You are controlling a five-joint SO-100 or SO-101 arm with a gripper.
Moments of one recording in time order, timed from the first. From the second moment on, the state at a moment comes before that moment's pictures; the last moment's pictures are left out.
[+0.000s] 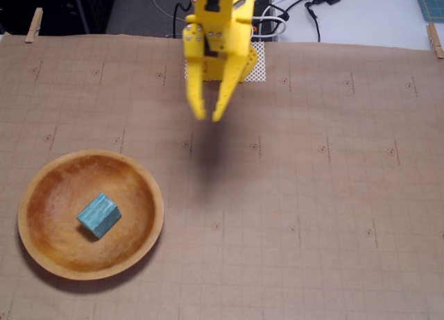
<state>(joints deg) -0.8 151.3 126.5 55.1 90.4</state>
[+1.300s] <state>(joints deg) -3.1 196.3 177.1 65.2 90.4</state>
